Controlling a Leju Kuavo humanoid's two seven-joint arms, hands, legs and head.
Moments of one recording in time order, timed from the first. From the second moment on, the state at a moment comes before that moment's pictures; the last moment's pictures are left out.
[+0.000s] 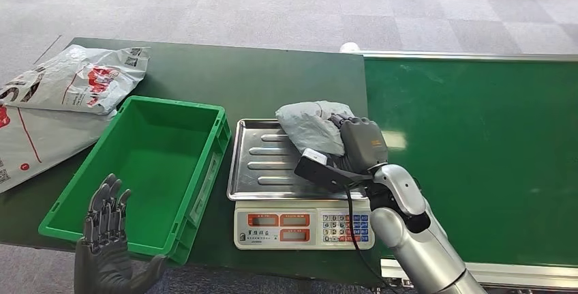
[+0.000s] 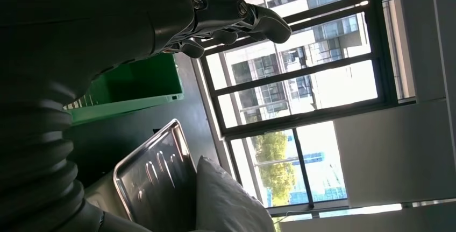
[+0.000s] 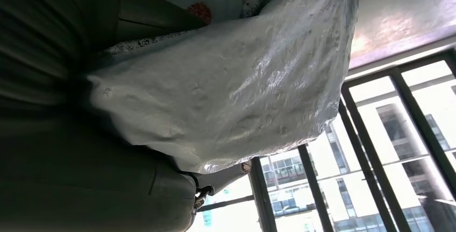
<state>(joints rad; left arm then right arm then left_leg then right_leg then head) 0.41 -0.06 -0.15 -1.95 -0.06 0.00 -0.68 -0.35 -0.14 0.48 -1.47 1.02 -0.01 0.02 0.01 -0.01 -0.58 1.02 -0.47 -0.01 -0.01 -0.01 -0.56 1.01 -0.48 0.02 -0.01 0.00</state>
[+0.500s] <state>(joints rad) 0.36 -0.02 -0.18 -1.92 -0.03 0.00 -0.66 -0.38 -0.07 0.49 -1.43 0.93 0.04 -0.01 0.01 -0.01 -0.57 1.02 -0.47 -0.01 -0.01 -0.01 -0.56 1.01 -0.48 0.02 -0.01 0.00</state>
